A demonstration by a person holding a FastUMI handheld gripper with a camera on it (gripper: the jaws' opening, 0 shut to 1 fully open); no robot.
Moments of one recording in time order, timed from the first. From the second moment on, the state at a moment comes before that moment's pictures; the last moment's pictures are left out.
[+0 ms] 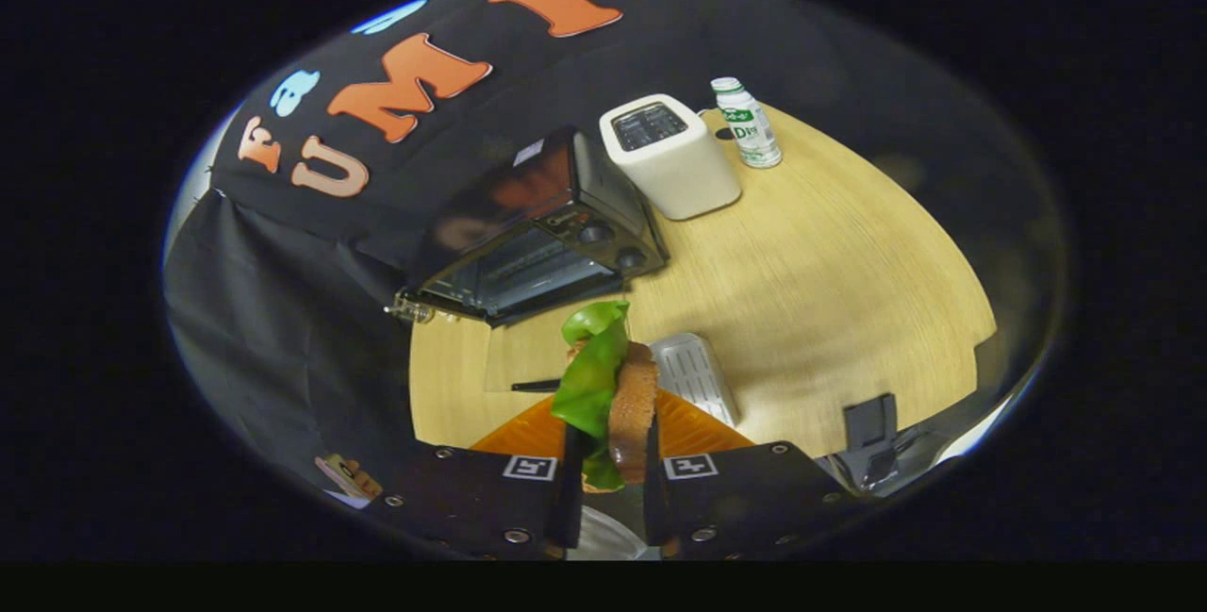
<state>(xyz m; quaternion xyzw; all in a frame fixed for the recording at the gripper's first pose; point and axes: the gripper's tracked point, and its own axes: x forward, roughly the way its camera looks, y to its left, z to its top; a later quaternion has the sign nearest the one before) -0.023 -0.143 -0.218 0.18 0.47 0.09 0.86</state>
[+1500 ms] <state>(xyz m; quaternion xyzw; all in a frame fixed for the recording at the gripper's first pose) 0.136 0.022 -0.307 0.53 0.20 -0.13 0.81</state>
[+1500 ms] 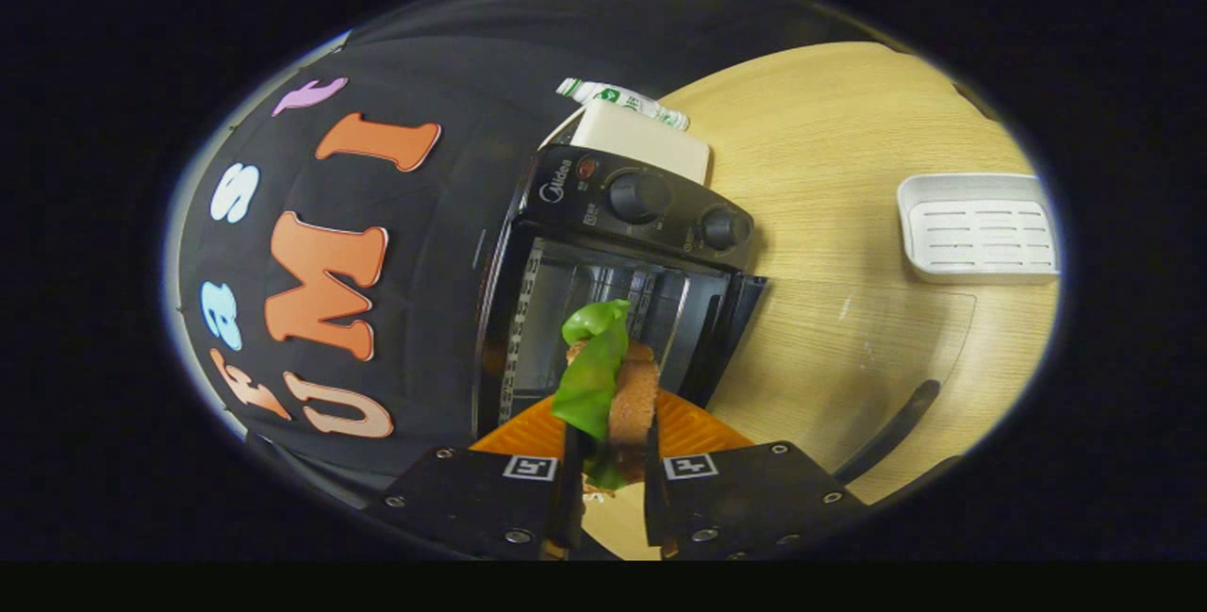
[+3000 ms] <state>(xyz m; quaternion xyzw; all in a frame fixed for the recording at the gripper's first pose) 0.126 0.040 -0.343 0.48 0.28 -0.23 0.80</state>
